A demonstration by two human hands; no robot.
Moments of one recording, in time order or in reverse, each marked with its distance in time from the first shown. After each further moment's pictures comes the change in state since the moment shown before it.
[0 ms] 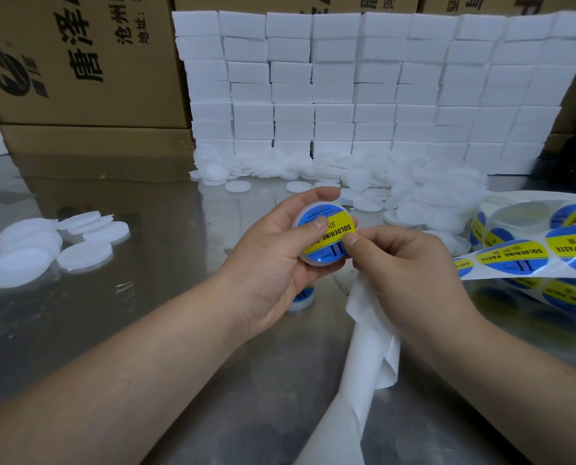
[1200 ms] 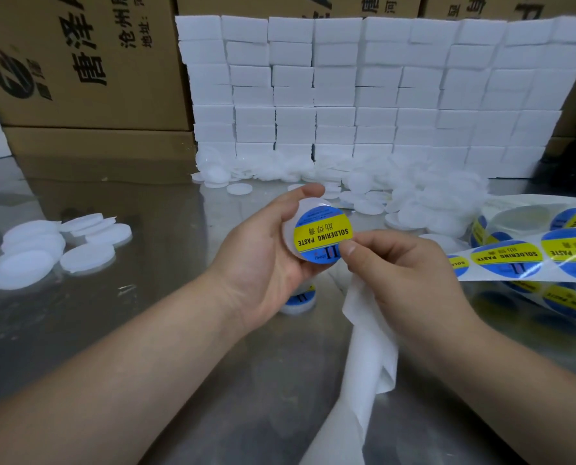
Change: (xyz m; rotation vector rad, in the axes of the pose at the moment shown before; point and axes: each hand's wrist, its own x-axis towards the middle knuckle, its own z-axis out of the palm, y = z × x) left_hand 0.005 0.007 -0.005 -0.218 0.001 -0.059; right_hand -0.003 -0.003 0.000 0.026 -0.074 -0.035
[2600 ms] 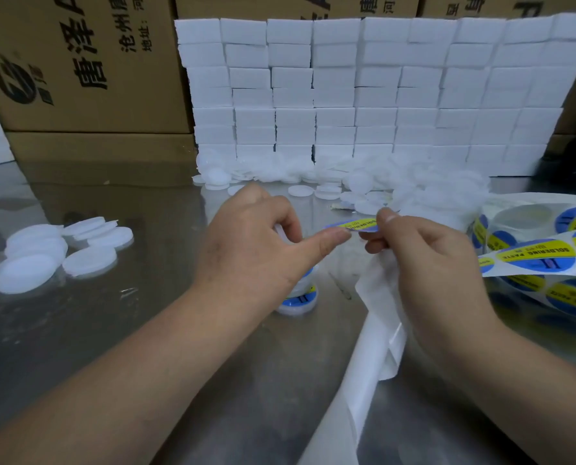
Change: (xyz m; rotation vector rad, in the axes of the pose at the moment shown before) left_hand -0.012 0.005 -0.002 1.411 0.459 0.594; right_hand 0.003 -0.001 -0.007 -0.037 0.274 0.038
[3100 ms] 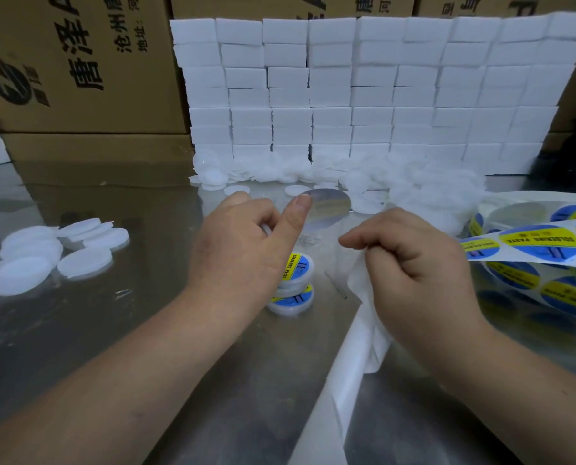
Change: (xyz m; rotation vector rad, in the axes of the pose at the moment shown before) left_hand 0.002 -0.008 0.001 -0.004 0.018 -0.047; right_hand -0.003 0.004 -0.001 -0.386 -0.111 -0.492
